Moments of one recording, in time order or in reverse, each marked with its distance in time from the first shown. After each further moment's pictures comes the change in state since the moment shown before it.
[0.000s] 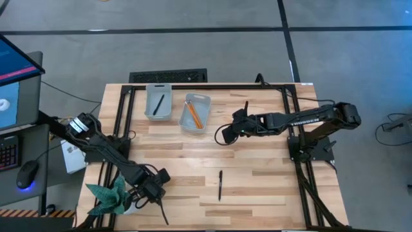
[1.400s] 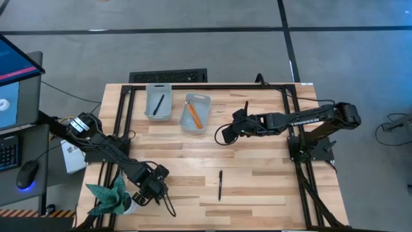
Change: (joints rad) left arm 0.055 0.009 -0.003 0.031 0.017 -0.321; right arm 0.000 0.000 0.000 0.000 0.000 -0.001
